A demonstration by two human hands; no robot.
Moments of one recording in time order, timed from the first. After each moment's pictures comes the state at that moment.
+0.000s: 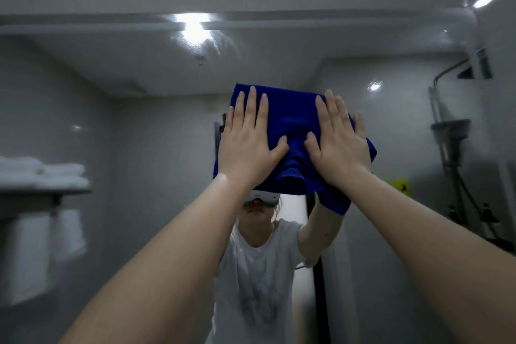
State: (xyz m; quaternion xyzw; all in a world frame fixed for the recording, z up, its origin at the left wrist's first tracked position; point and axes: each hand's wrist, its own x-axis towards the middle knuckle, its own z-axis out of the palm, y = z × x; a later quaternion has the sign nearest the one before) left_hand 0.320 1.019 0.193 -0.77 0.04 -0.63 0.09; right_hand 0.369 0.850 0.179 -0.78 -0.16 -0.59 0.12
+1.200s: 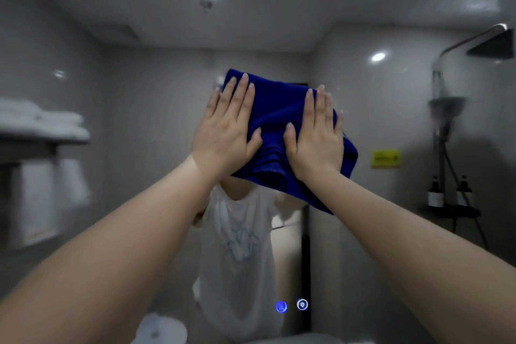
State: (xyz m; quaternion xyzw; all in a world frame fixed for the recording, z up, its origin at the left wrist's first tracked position) left_hand 0.276 1.145 0.136 -0.78 0.08 -0.60 0.16; right_hand 0.324 0.978 0.115 -0.79 -0.12 -0.58 0.15
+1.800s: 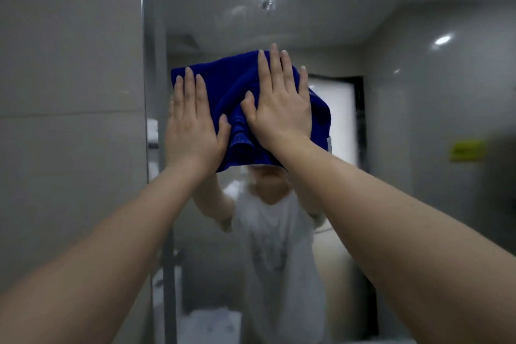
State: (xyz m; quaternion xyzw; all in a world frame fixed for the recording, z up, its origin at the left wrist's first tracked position) left_hand 0.190 1.417 0.124 -0.76 -0.06 -0.64 0.04; right_hand 0.235 1.278 0.158 -0.76 -0.22 -0.60 0.14
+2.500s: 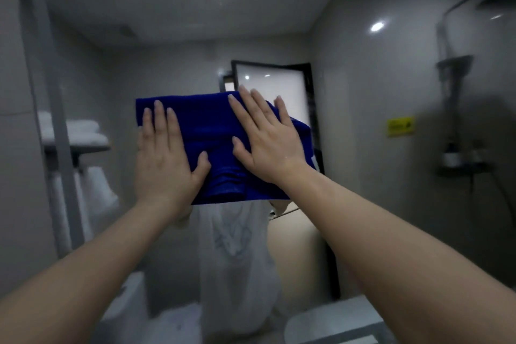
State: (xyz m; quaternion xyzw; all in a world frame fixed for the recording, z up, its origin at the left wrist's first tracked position) left_hand 0.208 1.334 0.064 -0.80 -0.04 -0.60 0.07; right_hand 0.273 1.155 0.082 -0.76 -0.28 -0.58 0.05
